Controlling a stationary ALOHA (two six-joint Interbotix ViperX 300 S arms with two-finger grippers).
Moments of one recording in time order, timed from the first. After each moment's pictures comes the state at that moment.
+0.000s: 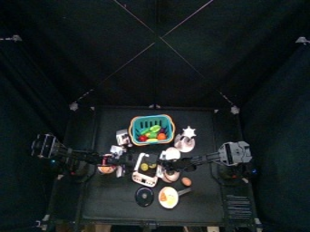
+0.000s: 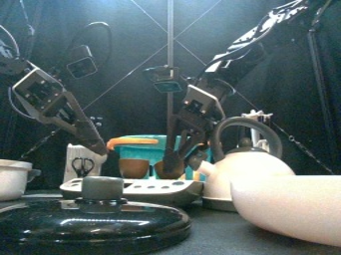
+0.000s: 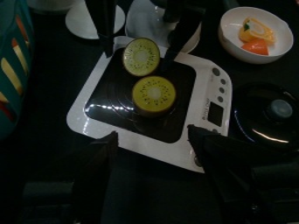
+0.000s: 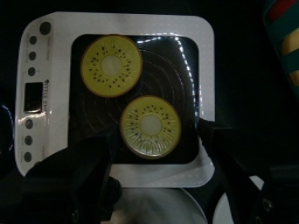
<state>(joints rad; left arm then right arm) -0.05 -0.21 1.13 -0.15 -0.37 0.08 0.03 0.19 0.47 -0.61 0.33 0.81</state>
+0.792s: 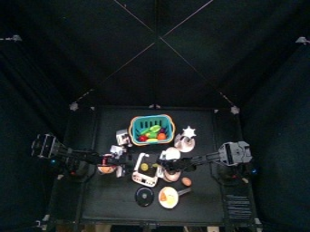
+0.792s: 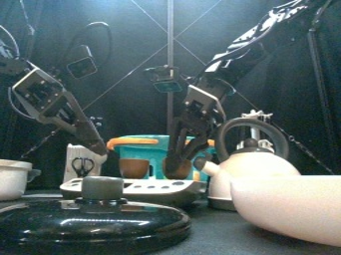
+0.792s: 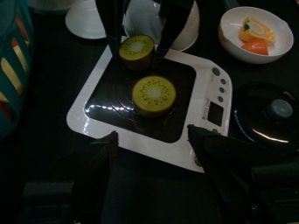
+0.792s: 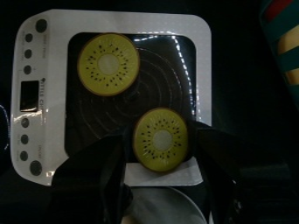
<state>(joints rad) -0.05 -0.21 1.13 -0.15 -0.37 0.07 0.04 0.18 0.46 -0.62 0.36 0.81</state>
